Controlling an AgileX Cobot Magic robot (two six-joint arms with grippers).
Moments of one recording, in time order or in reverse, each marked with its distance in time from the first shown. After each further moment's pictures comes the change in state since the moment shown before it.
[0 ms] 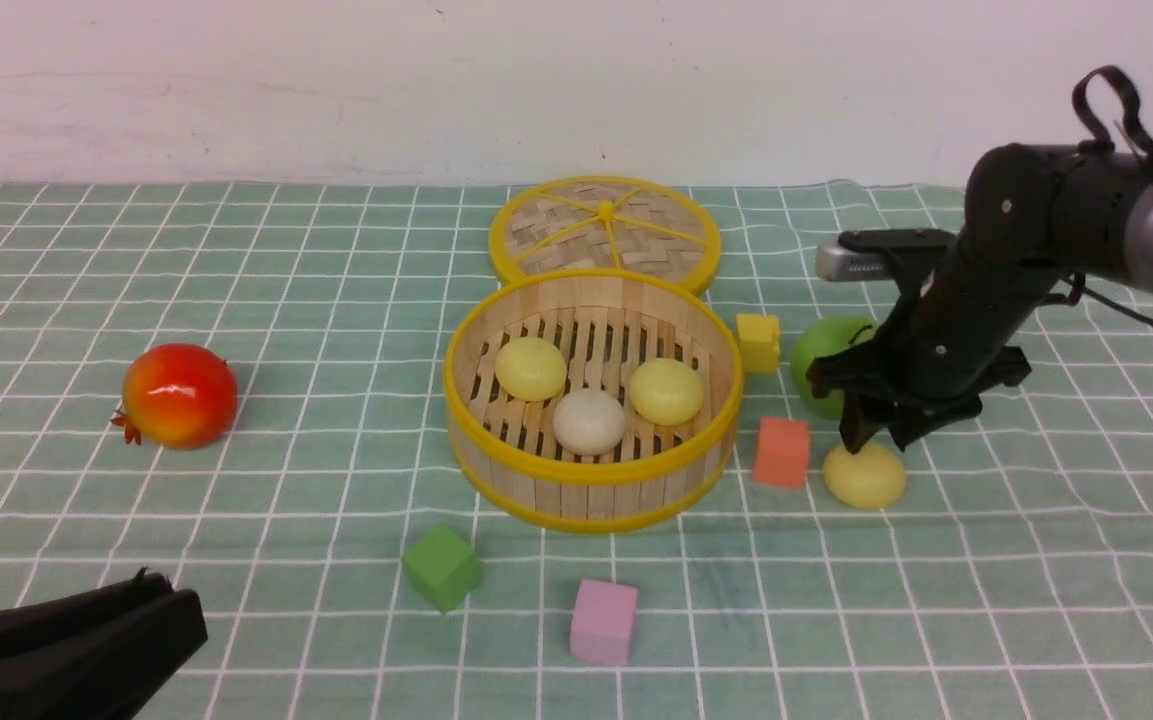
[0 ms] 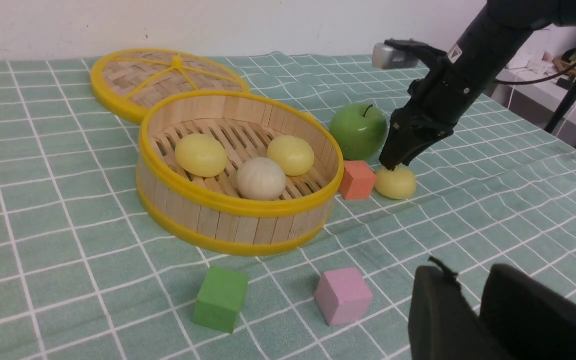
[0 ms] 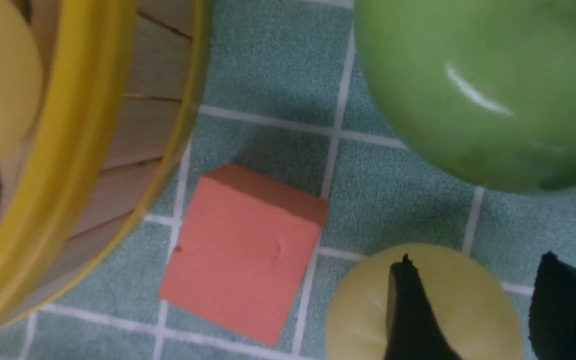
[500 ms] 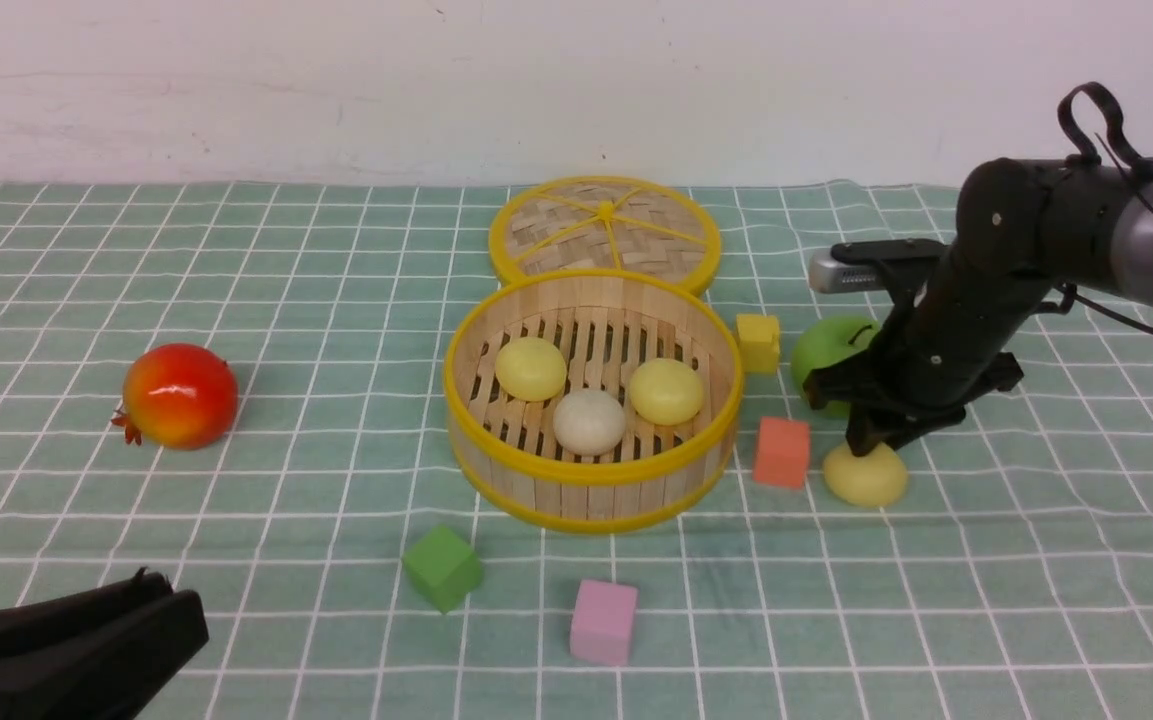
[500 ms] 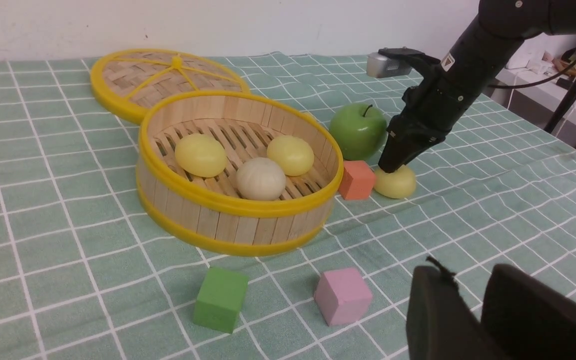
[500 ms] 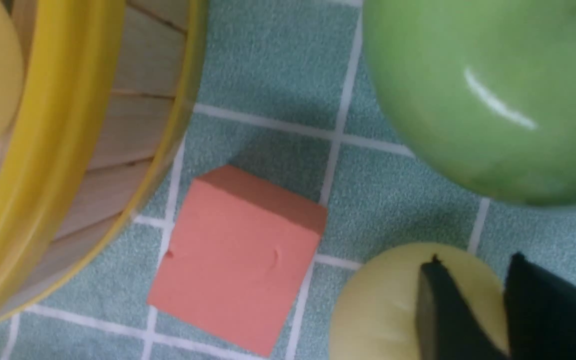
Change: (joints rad) right arm 0.000 0.011 0.000 -0.002 -0.008 -0.040; left arm 0.000 0.000 0.000 0.000 0.000 0.000
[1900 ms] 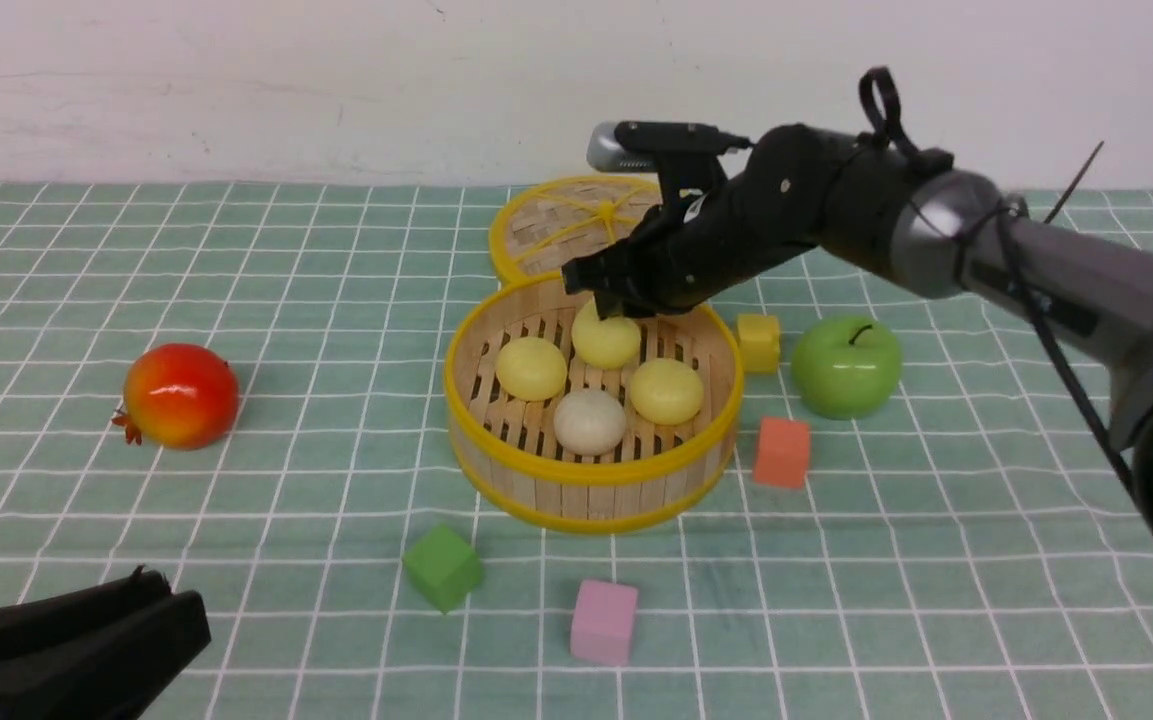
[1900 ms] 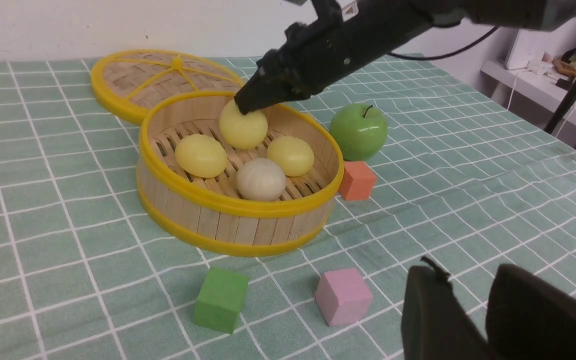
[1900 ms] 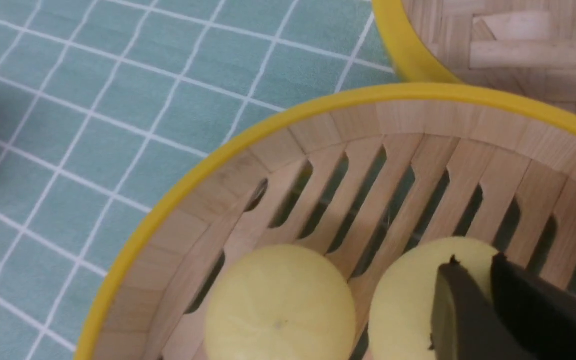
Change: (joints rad) right arm 0.227 0.192 -0.364 0.250 -0.310 -0.073; left arm 0.000 0.000 0.000 0.000 0.000 0.000
